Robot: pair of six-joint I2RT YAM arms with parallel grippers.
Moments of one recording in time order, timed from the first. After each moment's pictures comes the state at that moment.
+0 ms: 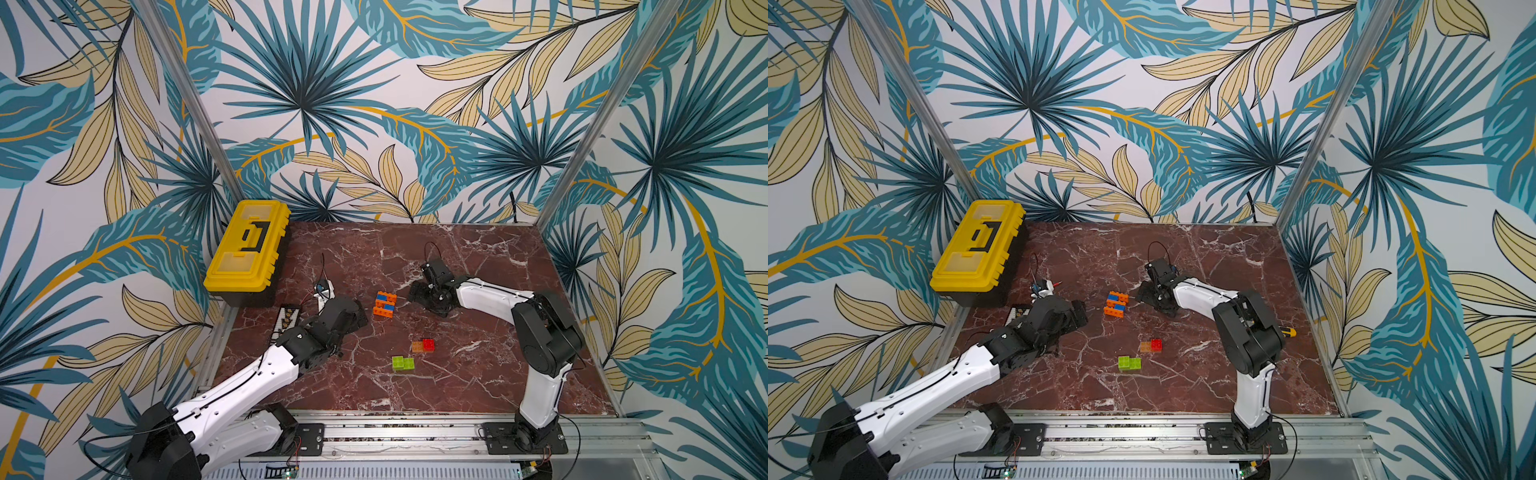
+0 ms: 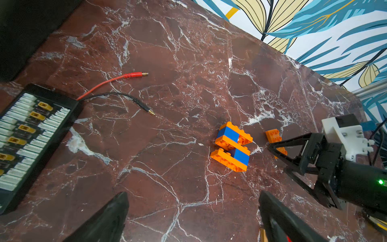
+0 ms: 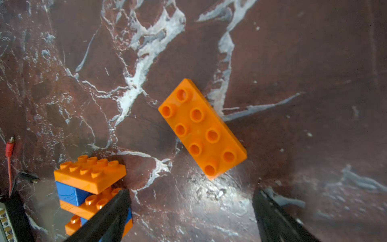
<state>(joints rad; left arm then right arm) -0.69 1.05 0.72 -0.43 -0.44 -0.89 0.51 1.93 1.25 -0.39 -0.02 0.88</state>
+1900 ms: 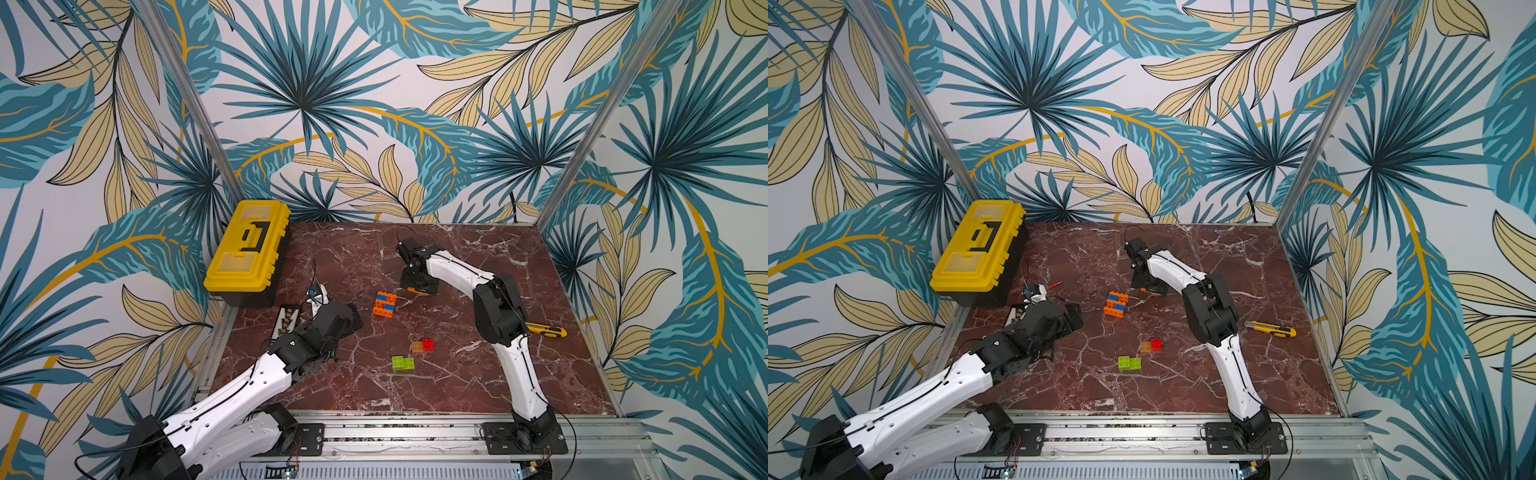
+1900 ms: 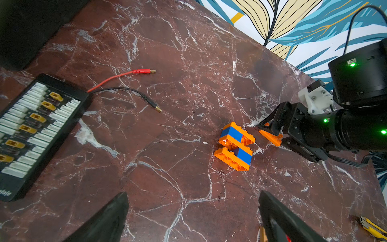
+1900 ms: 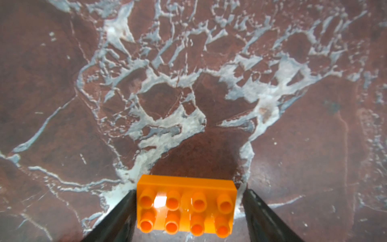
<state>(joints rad) -0.68 0.97 0.67 -0.45 -0.44 -0.93 0.53 2.35 1.94 -0.92 0.22 0.77</state>
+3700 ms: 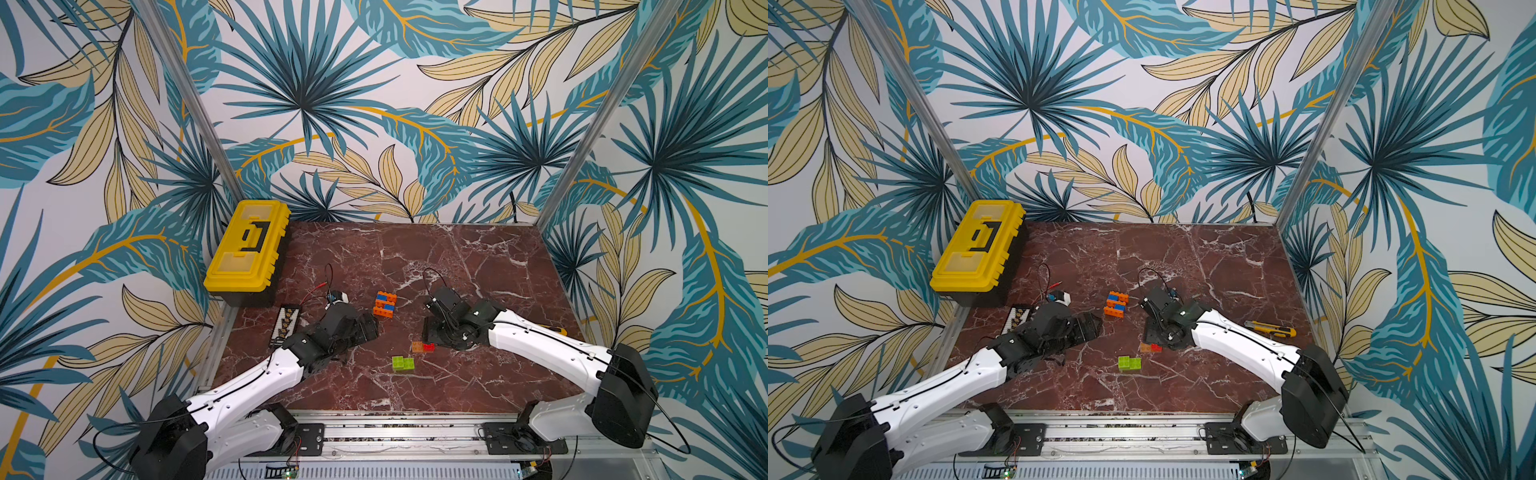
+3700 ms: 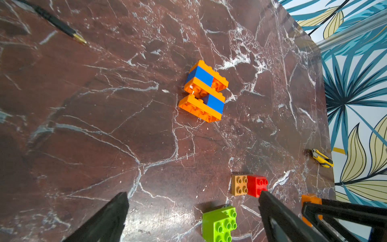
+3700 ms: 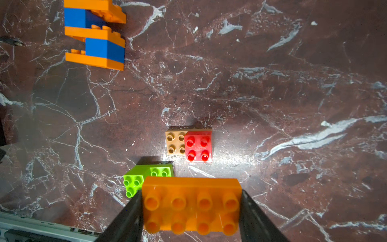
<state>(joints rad) -0.68 1.08 0.60 -0.28 -0.09 -0.94 0.79 1.41 1.03 -0.81 0.11 0.91</state>
